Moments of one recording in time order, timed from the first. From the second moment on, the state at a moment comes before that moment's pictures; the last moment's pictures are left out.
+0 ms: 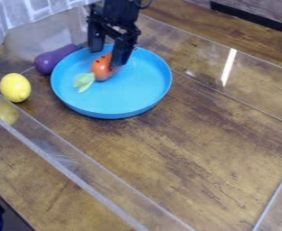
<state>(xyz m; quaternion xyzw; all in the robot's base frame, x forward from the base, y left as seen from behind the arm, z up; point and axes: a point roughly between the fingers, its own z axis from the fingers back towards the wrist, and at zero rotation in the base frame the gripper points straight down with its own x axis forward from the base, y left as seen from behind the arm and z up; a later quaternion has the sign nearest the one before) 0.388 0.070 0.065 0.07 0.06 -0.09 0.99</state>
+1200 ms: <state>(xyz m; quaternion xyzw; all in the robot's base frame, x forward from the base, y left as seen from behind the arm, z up) 0.389 0.071 0.037 0.05 0.08 -0.14 0.99</state>
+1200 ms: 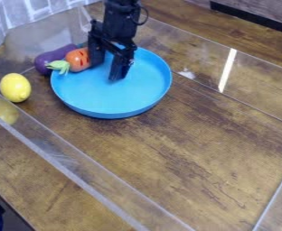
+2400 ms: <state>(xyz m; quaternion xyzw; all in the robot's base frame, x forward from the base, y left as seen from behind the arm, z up) 0.375 0.056 0.050 0.05 0.07 -0.16 0.98</state>
